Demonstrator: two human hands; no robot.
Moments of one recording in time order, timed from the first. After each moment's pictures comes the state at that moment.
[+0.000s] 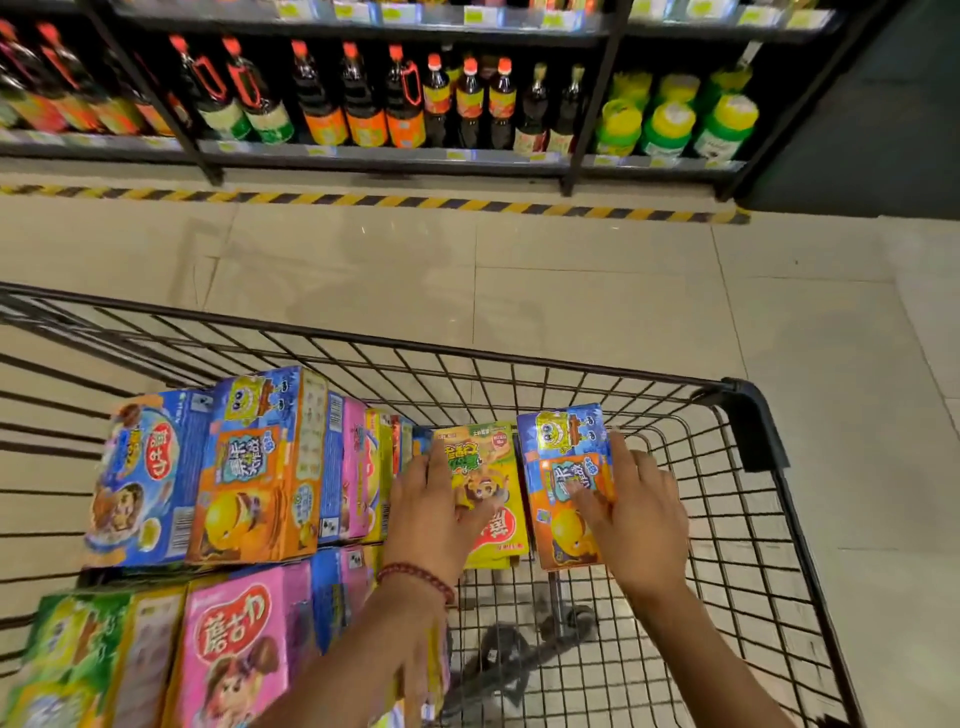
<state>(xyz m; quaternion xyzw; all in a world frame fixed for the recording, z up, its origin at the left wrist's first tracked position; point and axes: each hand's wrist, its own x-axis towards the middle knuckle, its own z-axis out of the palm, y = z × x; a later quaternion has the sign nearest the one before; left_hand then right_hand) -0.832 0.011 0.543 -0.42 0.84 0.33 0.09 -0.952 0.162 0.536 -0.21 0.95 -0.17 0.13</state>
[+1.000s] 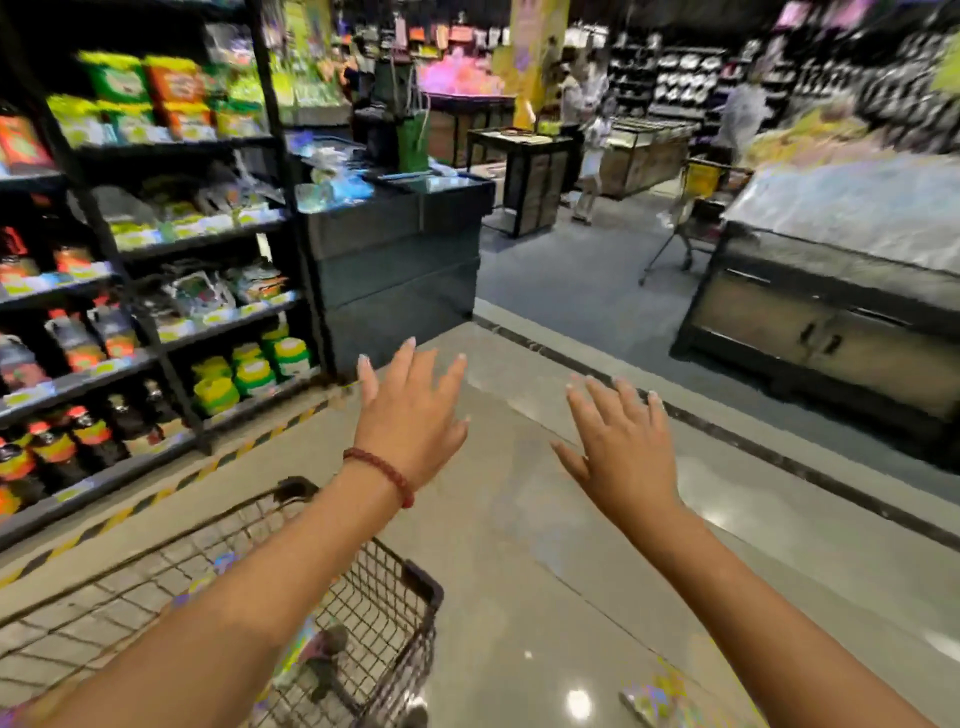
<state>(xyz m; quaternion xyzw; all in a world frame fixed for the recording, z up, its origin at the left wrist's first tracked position) -0.850 0.317 0.903 0.19 0.97 0.04 -0.16 -0.794 0.520 0.882 0.03 0.98 0.04 -0.18</state>
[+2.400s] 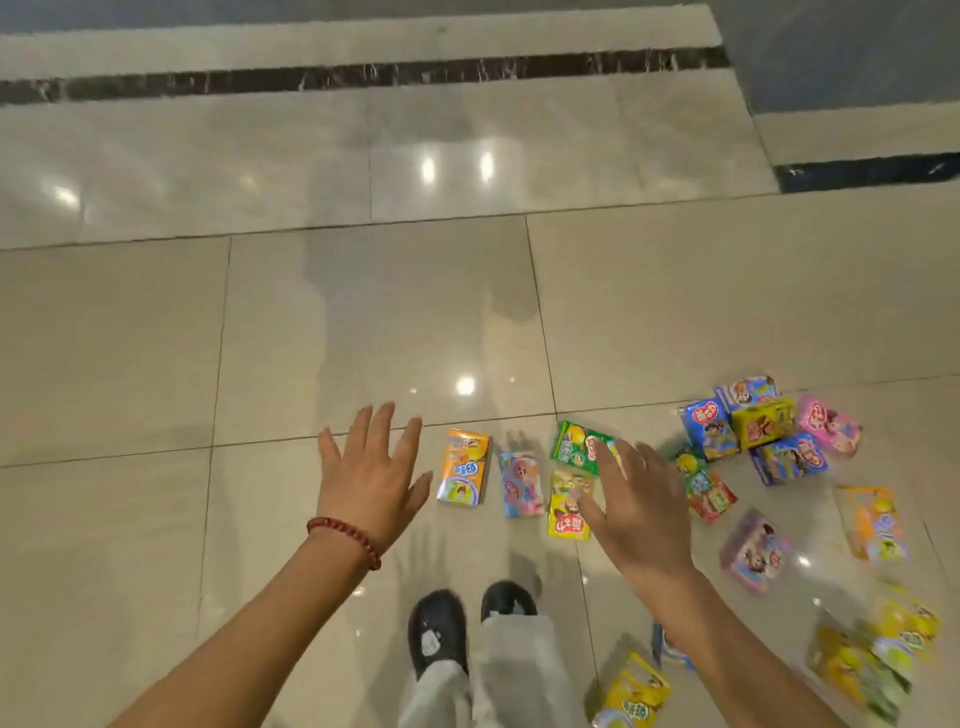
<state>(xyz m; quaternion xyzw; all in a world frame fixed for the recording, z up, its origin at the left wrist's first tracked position) -0.883 0.843 0.416 0.55 0.82 -0.08 0.10 -0.635 0.966 0.381 0.48 0.88 -0.07 -0.01</state>
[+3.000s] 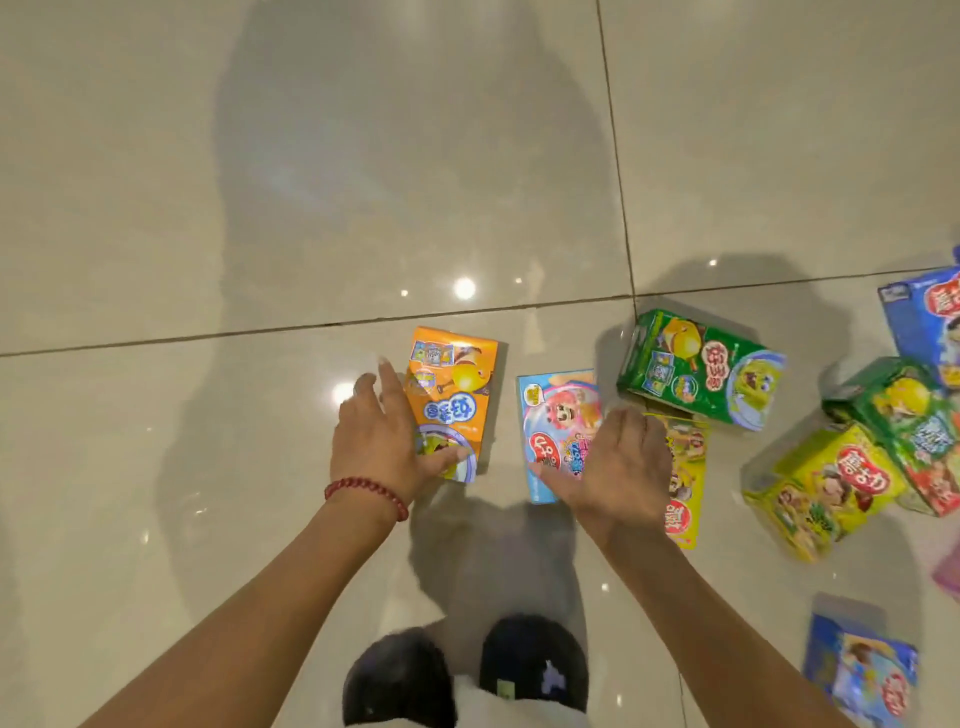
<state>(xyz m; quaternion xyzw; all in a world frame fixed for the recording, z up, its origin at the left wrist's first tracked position) -0.858 0.864 -0.034 0.36 0.87 0.00 0.33 -0.655 0.949 -0.057 0.56 0.81 -0.09 0.14</state>
